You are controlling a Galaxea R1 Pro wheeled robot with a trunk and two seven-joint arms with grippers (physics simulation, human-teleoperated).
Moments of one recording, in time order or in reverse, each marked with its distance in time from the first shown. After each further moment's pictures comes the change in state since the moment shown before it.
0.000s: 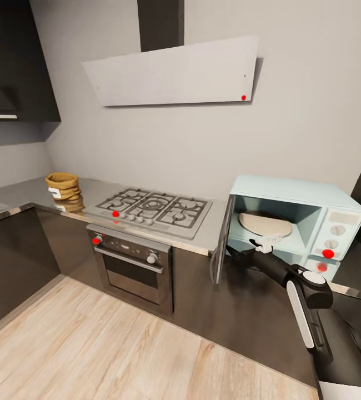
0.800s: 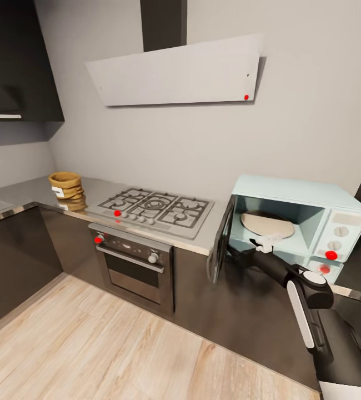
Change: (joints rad) left arm 0.000 0.001 0.001 0.000 0.000 0.000 0.000; right arm 0.000 0.000 -0.002 -0.003 0.000 -0.001 -0.001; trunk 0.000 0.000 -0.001
